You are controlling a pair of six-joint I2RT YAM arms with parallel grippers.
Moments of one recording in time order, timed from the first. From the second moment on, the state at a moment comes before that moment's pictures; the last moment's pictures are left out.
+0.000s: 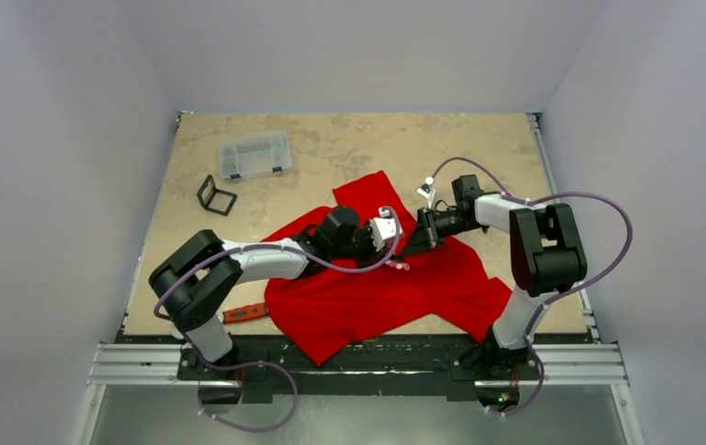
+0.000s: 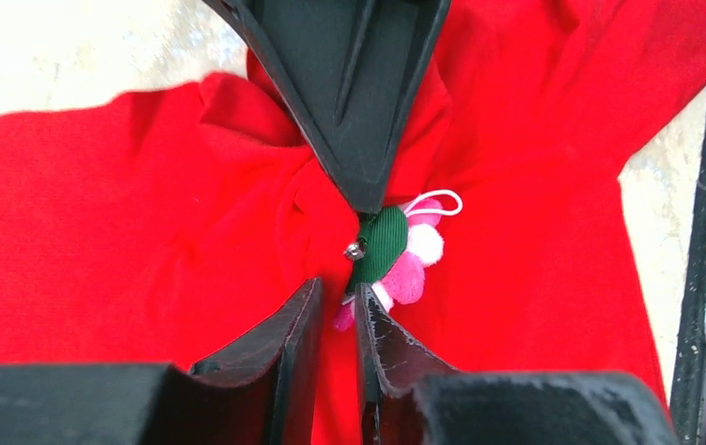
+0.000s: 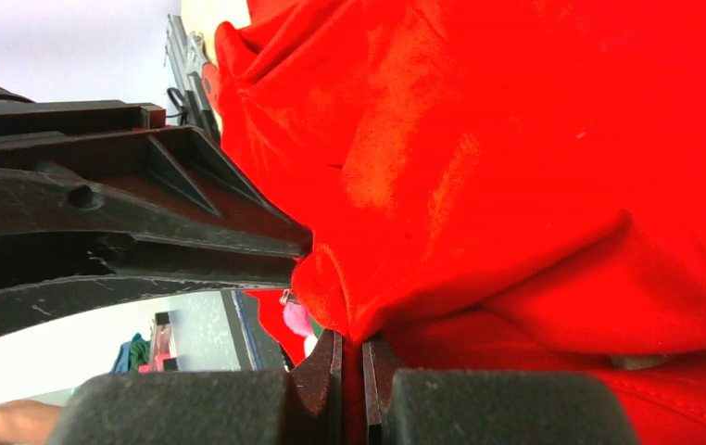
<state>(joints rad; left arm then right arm) -0.87 1.66 0.84 0.32 0.33 0.19 0.14 1.79 0.96 -0.52 -1.10 -0.15</state>
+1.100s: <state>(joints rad) -0.95 1.64 0.79 0.35 0.32 0.22 0.18 1.89 0.97 -0.51 -0.98 -0.03</state>
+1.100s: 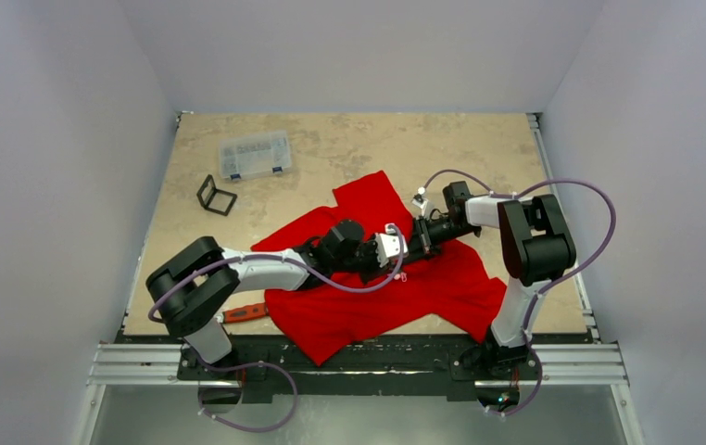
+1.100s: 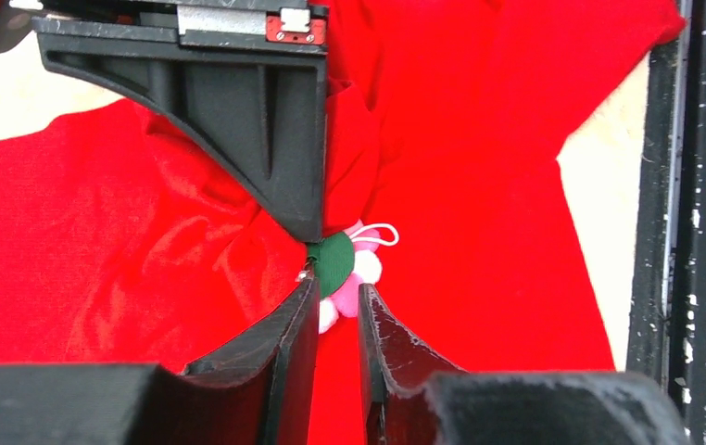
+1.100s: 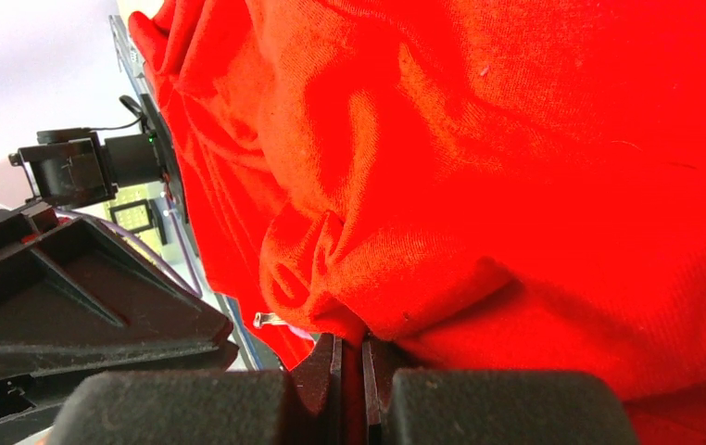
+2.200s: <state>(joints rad) -0.95 1.72 0.79 0.42 0.33 0.55 0.18 1.88 0.96 -0.50 -0.98 -0.04</state>
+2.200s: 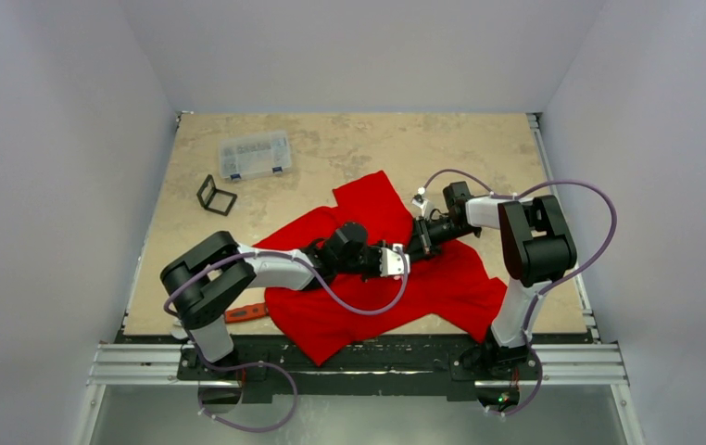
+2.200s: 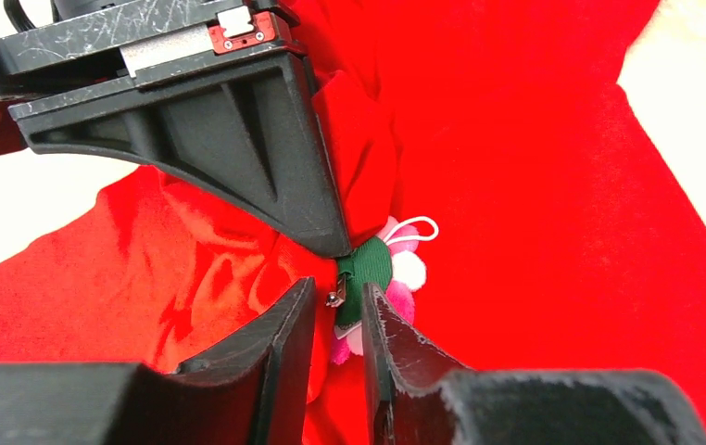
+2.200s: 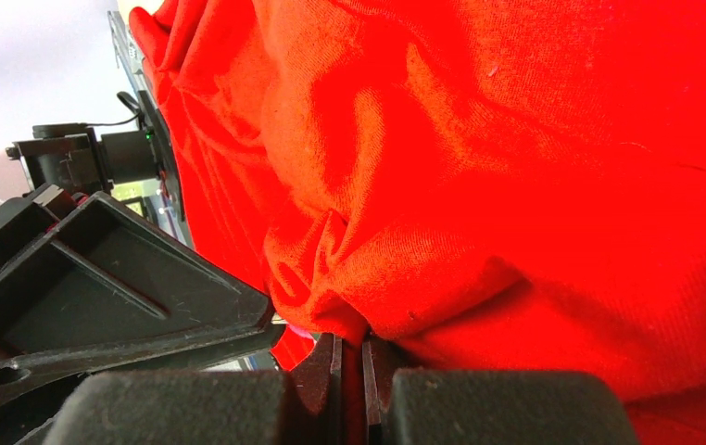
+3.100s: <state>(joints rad) -0.94 1.65 0.78 0.38 0.36 0.56 0.15 1.89 0.99 -0.53 -0.98 -0.05</state>
